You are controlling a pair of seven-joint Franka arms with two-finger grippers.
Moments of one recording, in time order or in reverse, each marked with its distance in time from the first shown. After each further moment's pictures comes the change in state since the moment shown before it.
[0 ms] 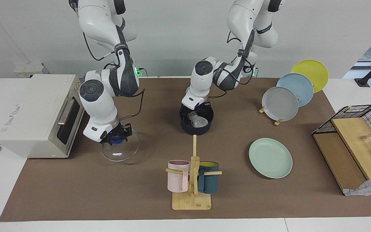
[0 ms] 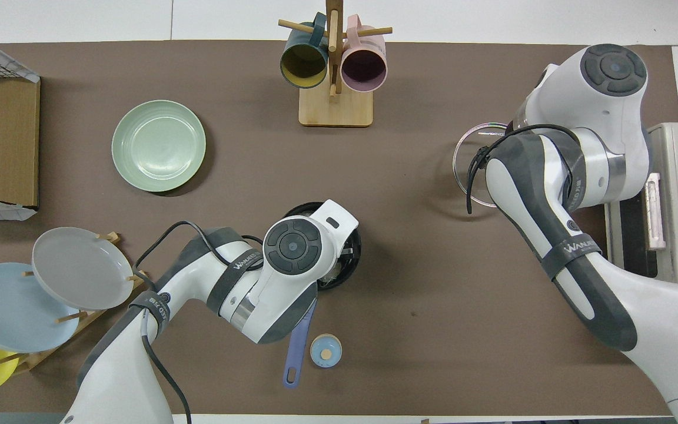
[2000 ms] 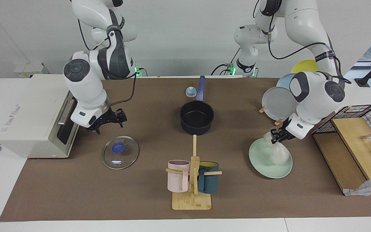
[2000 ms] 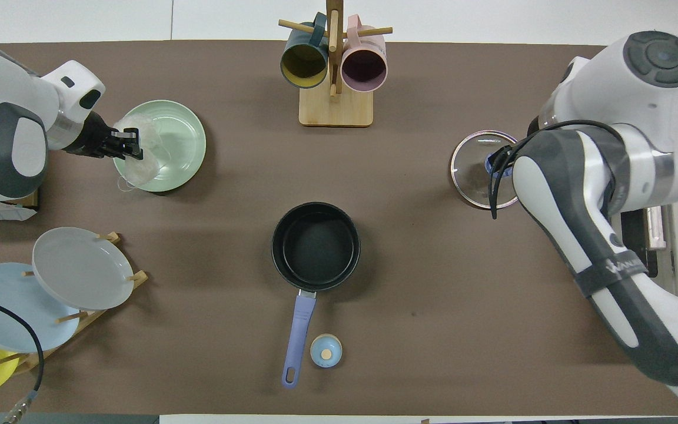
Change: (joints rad) left arm 0.639 0.101 0.027 0.348 -0.082 -0.287 0.723; right arm -0.023 -0.154 0.000 0.069 -0.001 -0.275 -0.022
